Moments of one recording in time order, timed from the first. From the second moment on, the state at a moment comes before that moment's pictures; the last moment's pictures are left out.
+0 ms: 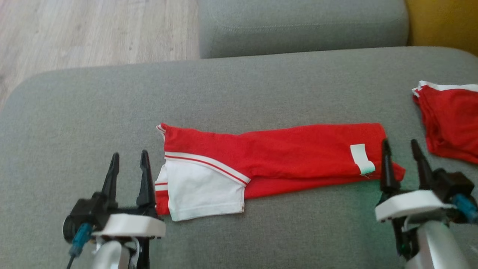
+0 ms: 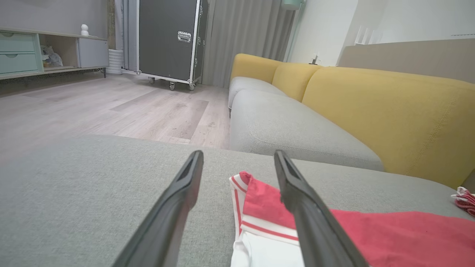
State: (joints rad) left arm -0.11 0.06 -0.12 0.31 -0.30 -0.04 -0.25; right arm -0.13 -0.05 -0.07 0.39 0.14 0.13 -0.25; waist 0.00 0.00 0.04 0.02
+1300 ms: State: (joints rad) left arm -0.20 0.05 -0.13 0.32 -0.28 -0.08 -0.25; right arm -0.47 -0.15 -0.44 0.94 -0.13 0.13 -0.20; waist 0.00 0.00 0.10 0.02
